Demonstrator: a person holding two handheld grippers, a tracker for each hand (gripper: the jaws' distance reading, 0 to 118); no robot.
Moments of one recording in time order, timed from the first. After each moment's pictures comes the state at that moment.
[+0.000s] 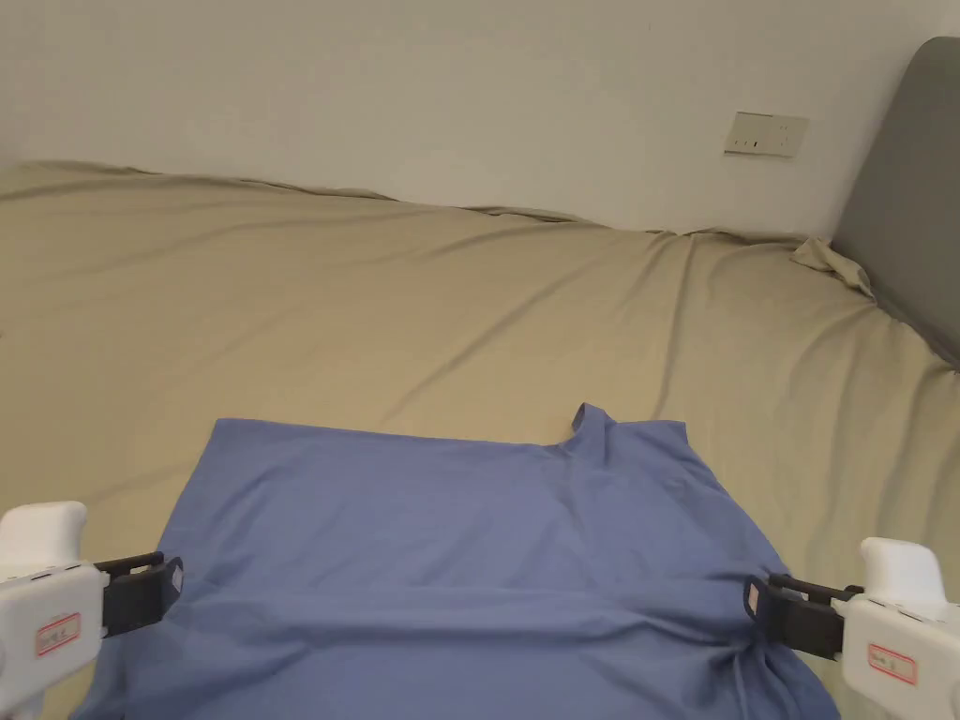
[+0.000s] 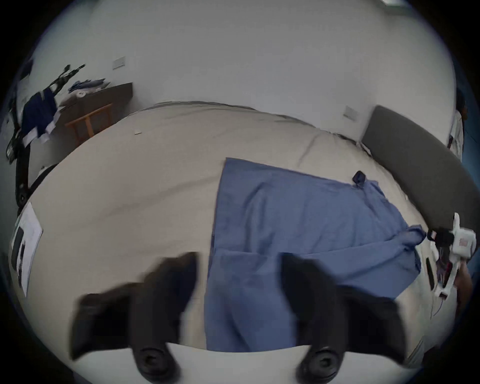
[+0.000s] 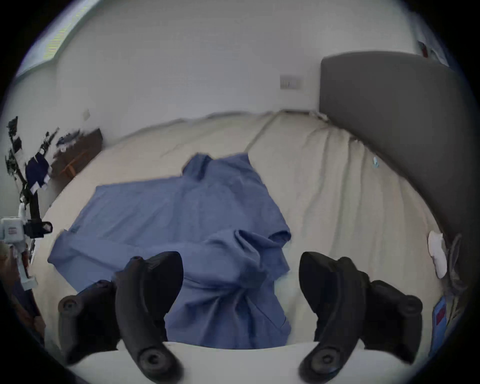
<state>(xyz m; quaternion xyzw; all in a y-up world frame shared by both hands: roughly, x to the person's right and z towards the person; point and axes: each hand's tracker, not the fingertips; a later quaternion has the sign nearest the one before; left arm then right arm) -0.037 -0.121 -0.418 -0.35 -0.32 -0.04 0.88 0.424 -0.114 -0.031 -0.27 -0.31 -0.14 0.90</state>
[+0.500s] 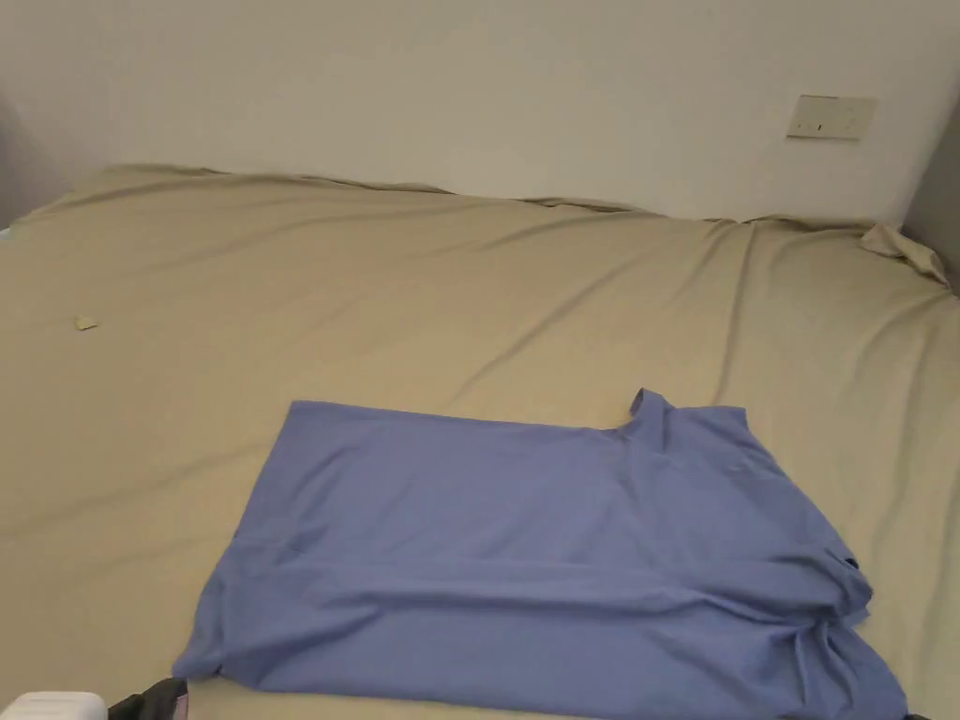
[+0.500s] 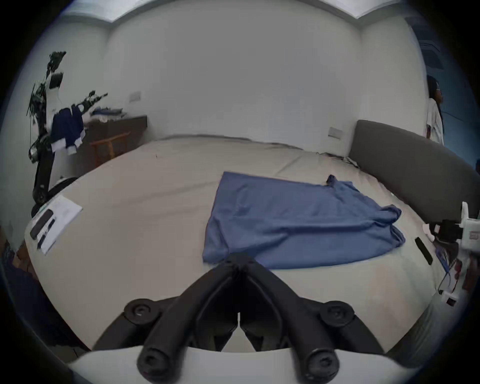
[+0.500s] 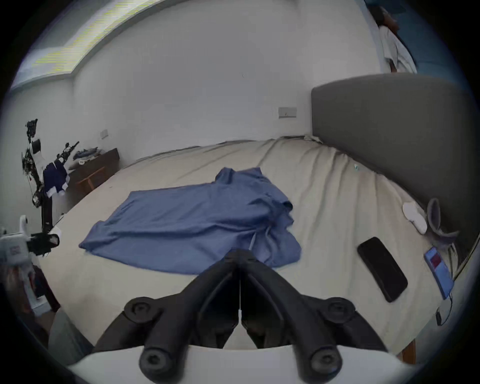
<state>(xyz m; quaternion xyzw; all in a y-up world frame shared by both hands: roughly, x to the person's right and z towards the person) -0.115 -0.132 -0.258 -0.26 -0.31 -0.05 0.91 0.282 -0.106 0.066 -0.22 -0.31 -0.13 0.91</state>
